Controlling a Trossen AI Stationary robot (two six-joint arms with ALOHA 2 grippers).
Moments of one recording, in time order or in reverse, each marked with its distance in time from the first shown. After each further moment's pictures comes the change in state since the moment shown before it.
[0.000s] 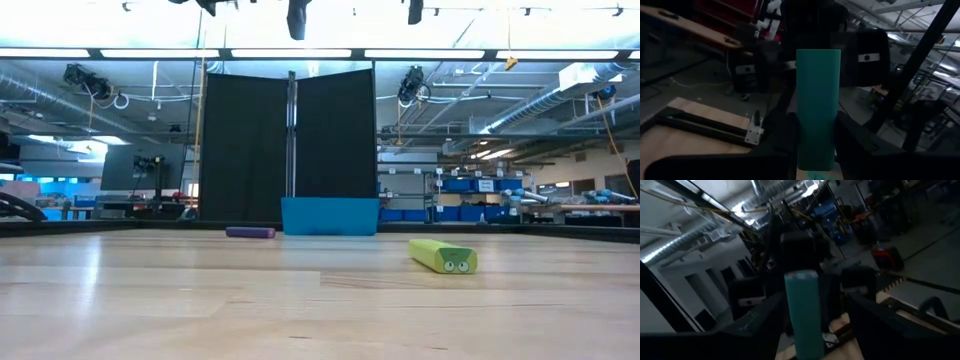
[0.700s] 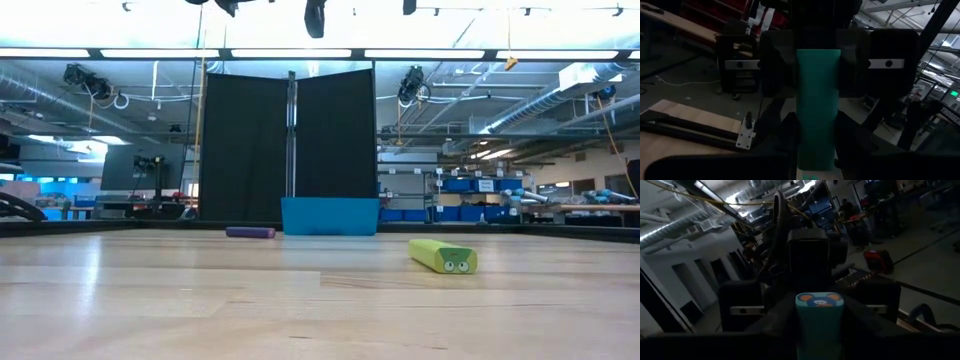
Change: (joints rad) left arm -0.002 0.104 0.111 0.002 0.050 -0.019; right arm 0.017 0.051 0.108 -0.093 0.038 -0.074
